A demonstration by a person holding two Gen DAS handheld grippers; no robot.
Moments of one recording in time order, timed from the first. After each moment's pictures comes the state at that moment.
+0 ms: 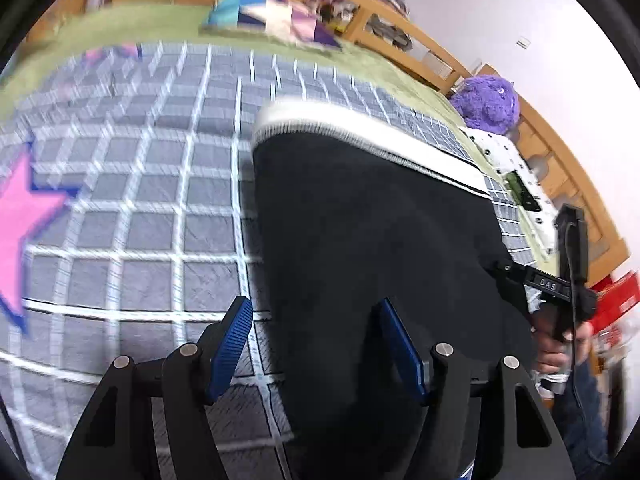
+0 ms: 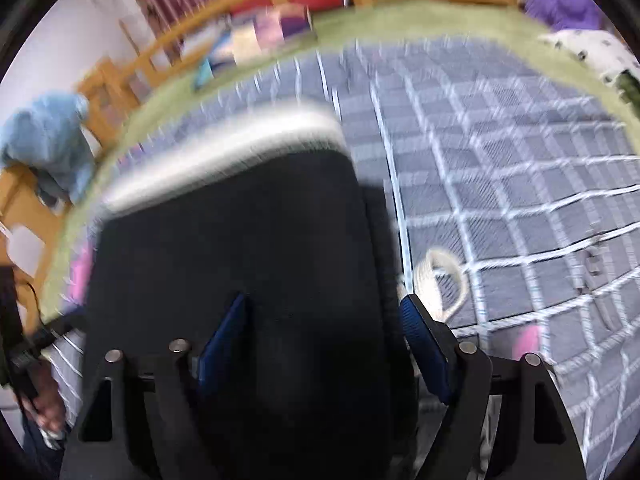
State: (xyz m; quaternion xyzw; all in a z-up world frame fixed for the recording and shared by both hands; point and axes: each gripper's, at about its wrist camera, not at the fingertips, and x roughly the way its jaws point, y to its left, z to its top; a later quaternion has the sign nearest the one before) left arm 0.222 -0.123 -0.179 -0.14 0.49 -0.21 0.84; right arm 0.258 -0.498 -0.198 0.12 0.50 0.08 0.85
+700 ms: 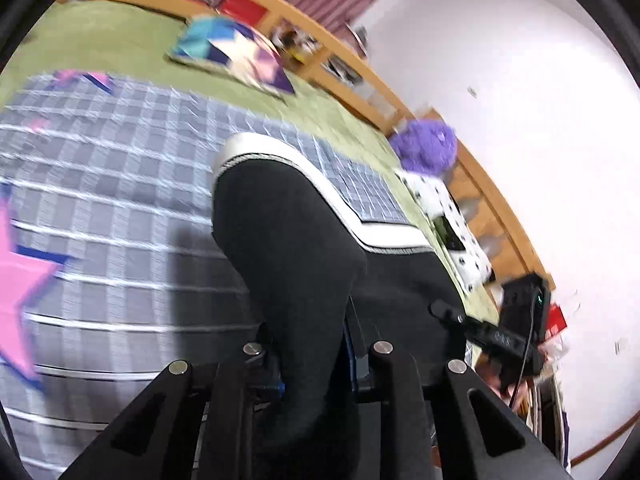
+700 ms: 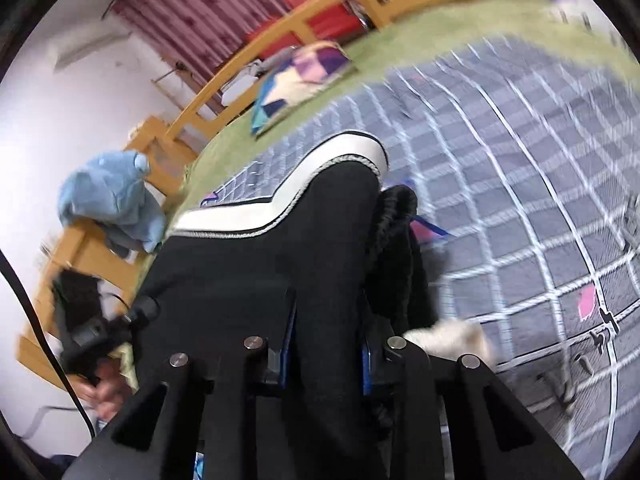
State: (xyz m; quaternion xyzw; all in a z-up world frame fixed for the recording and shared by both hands) left arm 0.239 -0.067 -0.103 -0.23 0.42 -0.30 0.83; right arm 0.213 -0.464 -0.134 0.24 0.42 0.14 0.86
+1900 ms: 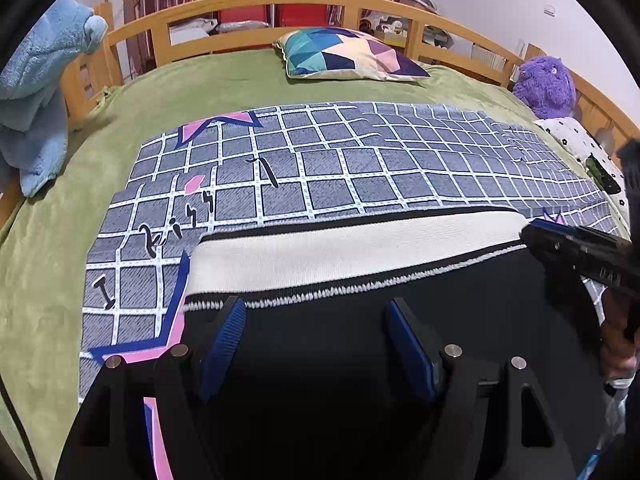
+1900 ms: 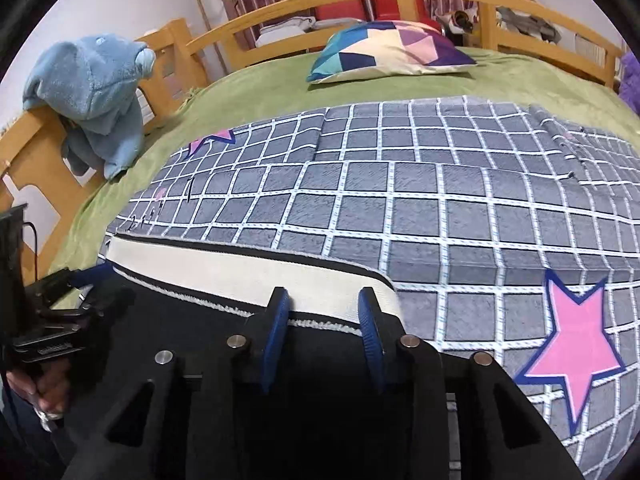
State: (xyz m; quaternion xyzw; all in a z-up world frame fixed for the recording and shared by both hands) left arm 0.306 -0.005 -0.151 0.02 0.44 -0.10 0.89; right arm 0.348 -0.261 -0.172 0.05 0.43 0.15 0.89
